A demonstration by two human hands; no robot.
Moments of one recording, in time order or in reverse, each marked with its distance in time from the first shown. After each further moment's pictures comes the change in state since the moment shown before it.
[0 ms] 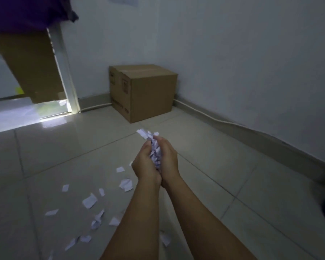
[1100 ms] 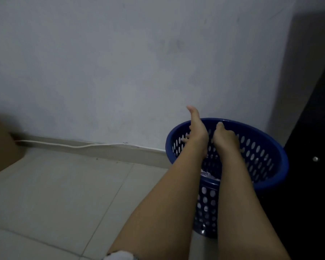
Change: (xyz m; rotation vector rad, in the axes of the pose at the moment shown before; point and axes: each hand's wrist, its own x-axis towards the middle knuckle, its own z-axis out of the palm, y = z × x) left_hand -0.133 -0.595 0.335 0.895 -0.430 -0.651; right_hand -0.021 -0.289 -0.633 -0.495 1.007 0.128
